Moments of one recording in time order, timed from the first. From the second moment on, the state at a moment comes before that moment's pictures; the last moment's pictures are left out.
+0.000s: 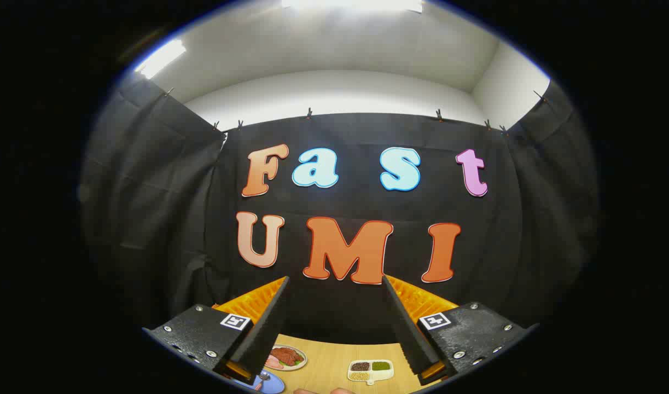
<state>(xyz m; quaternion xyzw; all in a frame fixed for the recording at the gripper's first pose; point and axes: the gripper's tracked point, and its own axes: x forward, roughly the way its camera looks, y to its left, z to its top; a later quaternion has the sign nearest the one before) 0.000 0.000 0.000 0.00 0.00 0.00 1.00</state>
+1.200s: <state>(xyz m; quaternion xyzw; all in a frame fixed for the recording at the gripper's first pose) 0.007 0.032 -0.069 0.01 0.10 0.03 0.99</state>
